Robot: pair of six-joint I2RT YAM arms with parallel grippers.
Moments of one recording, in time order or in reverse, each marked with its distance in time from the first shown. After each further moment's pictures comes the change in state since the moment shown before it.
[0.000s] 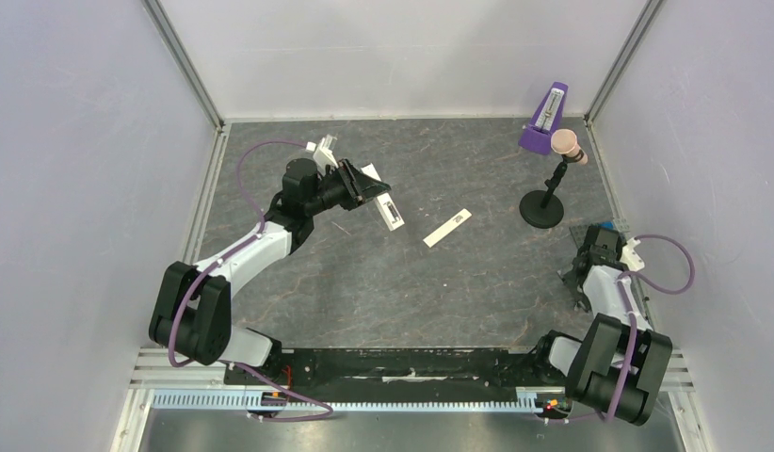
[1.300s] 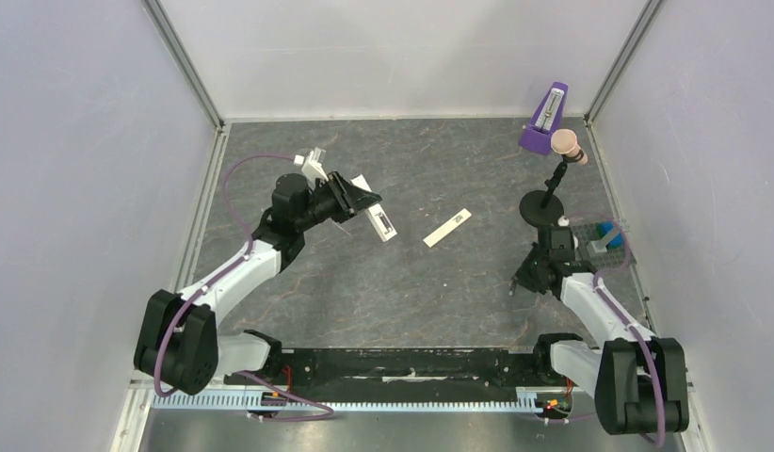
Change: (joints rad) left arm 0.000 -0.146 -0.105 -0.040 -0.062 0.000; right arm 0.396 -0.084 -0.055 0.098 -0.284 -0.032
